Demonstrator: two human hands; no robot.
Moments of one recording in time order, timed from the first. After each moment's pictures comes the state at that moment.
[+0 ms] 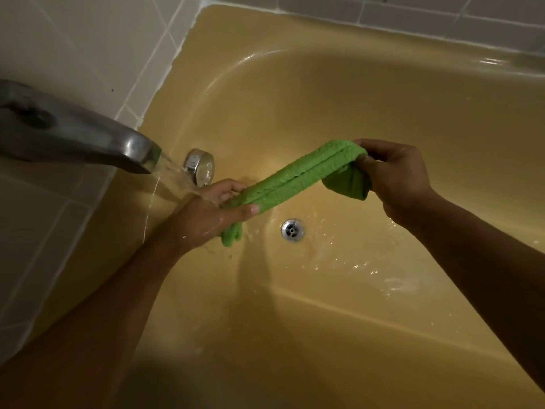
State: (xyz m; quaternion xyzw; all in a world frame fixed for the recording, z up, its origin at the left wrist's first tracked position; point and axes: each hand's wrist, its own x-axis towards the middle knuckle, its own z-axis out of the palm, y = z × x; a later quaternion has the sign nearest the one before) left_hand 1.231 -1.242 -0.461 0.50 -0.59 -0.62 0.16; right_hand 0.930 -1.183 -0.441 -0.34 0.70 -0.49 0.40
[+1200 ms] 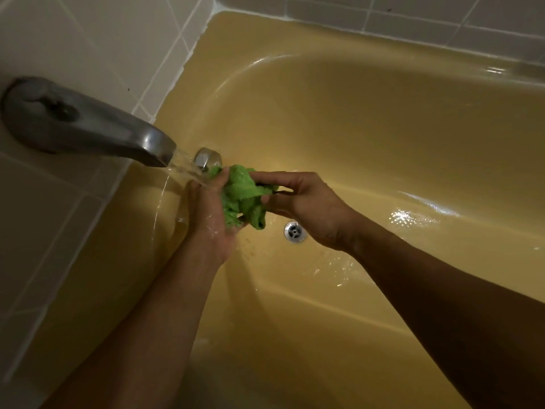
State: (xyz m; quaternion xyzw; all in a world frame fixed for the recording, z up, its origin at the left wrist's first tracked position) left_hand 1.197 -1.217 -0.432 0.58 -0.22 -0.67 0.40; right_hand 1.040 -1.183 -0.427 -0.39 0.52 -0.40 0.65
